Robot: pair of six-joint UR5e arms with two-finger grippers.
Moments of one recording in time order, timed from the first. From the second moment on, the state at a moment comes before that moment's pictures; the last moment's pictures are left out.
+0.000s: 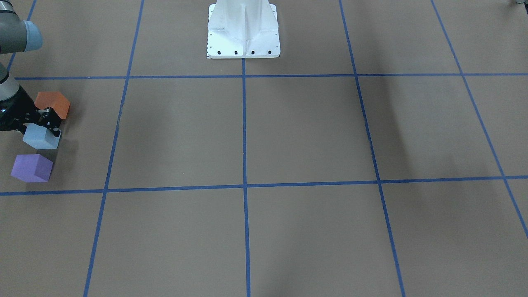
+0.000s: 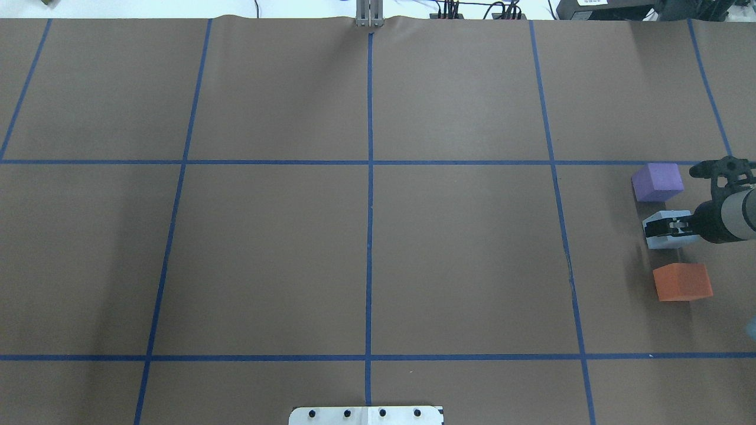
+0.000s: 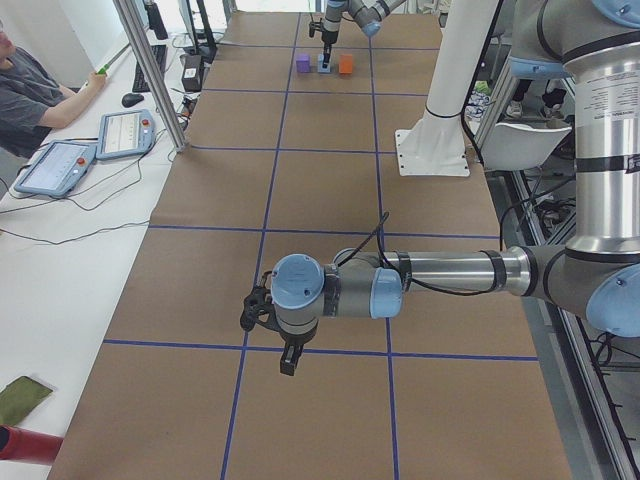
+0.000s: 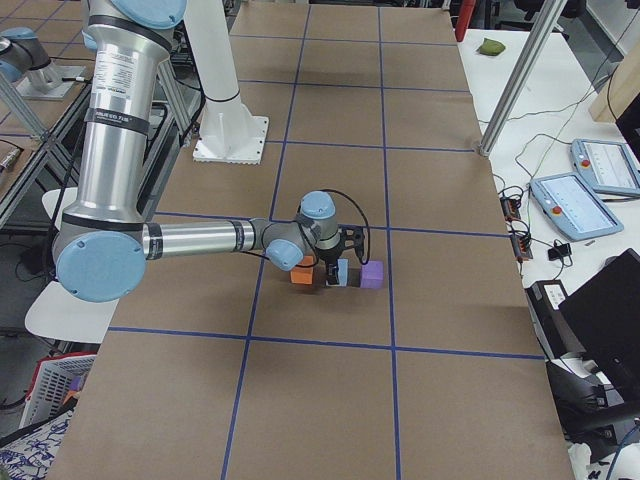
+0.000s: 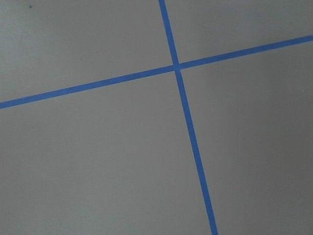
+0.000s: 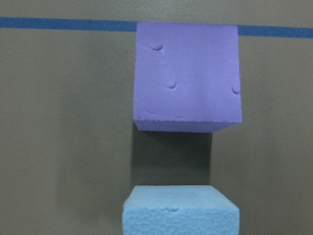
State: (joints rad) left arm -1.65 -1.44 -1.69 -1.60 -2.39 0.27; right arm 0.87 -1.76 1.72 -0.85 1.97 0.90
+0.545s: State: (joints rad) left arm -1.65 -1.44 -1.69 -1.60 -2.40 0.27; right arm 1.04 -1.79 1.76 -0.89 2.17 0.74
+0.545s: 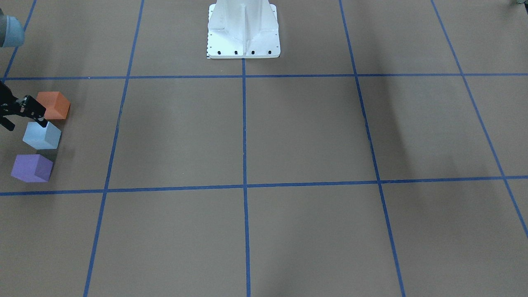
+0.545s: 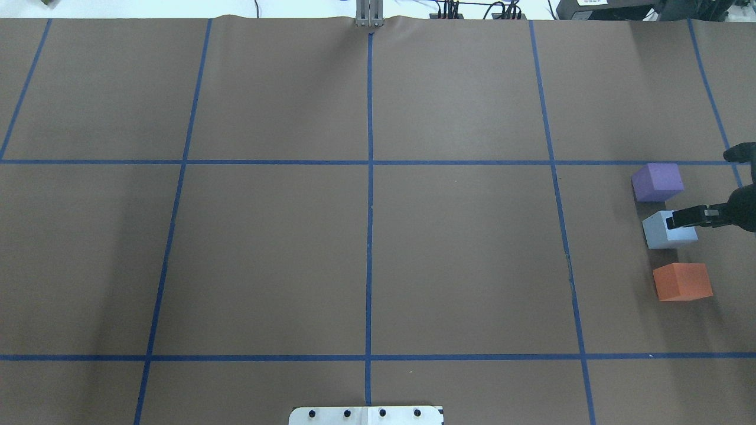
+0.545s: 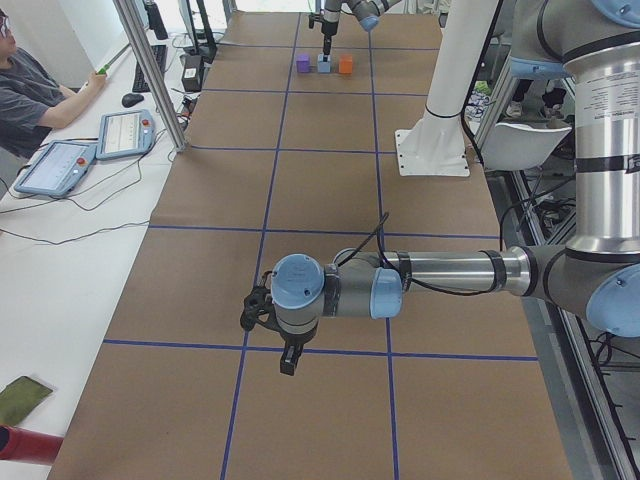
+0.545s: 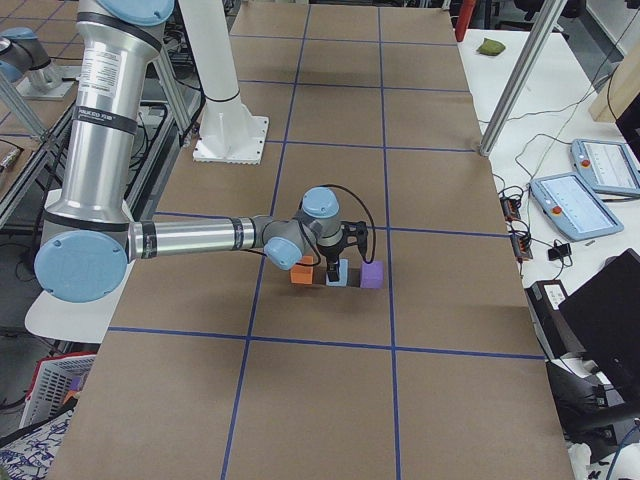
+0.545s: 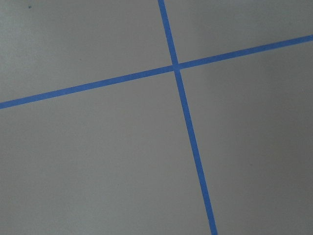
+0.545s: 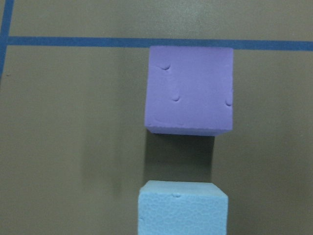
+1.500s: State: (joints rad) left arm -1.65 -1.43 -1.69 -1.60 -2.40 0.27; right arm 1.53 -1.79 1.86 -1.53 2.32 -0.07
